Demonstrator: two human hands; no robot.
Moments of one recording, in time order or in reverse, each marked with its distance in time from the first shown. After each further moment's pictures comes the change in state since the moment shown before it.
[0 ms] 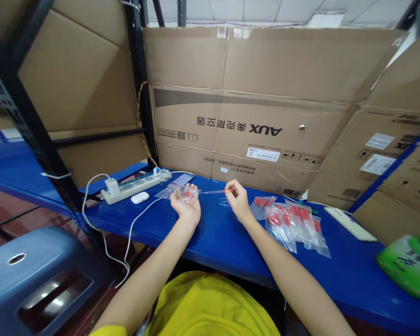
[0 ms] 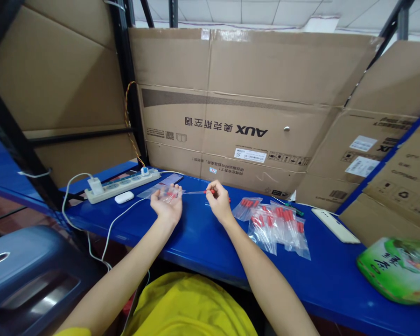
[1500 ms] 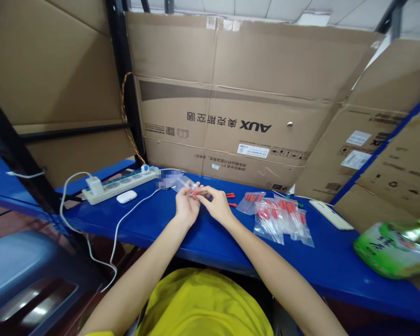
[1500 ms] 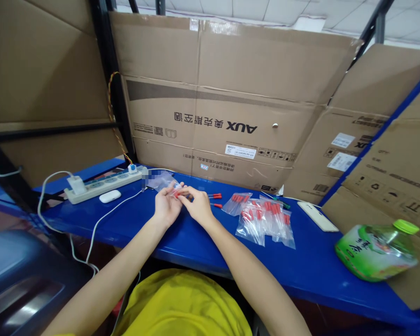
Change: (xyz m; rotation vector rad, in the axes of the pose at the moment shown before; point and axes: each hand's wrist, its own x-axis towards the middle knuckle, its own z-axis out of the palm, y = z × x) left_hand -0.023 -0.011 0.006 0.228 -0.180 -0.306; right_hand -0.012 -0.003 0.029 -0.236 -0.178 -0.045
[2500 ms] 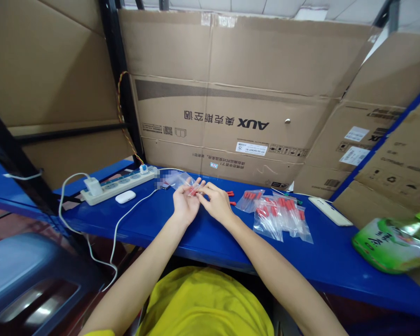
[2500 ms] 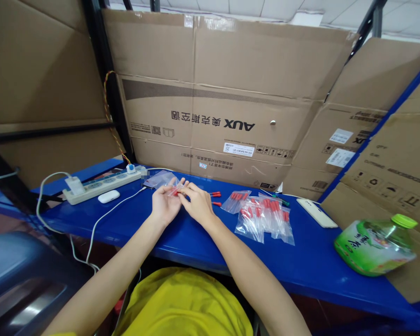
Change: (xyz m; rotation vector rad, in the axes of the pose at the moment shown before) left_hand -0.010 0.003 0.008 -0.010 -0.062 -0.037; right_hand -0.005 -0.011 -0.011 -0.416 -0.035 -0.096
